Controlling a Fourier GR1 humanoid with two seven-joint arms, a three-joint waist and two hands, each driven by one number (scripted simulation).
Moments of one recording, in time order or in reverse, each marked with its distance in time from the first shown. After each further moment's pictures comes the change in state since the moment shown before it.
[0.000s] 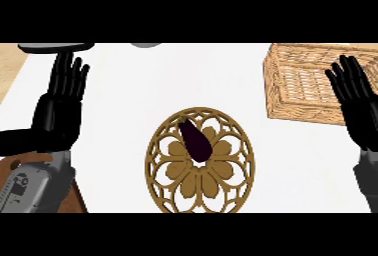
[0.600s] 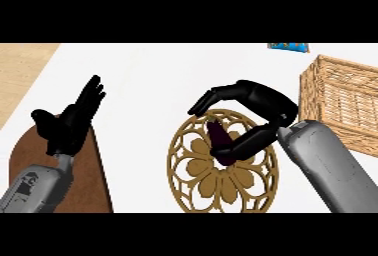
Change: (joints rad) left arm 0.020 0.092 -0.098 0.169 -0.046 -0.087 0.203; right arm -0.383 0.117 0.426 0.001 0.150 0.345 -0.002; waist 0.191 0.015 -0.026
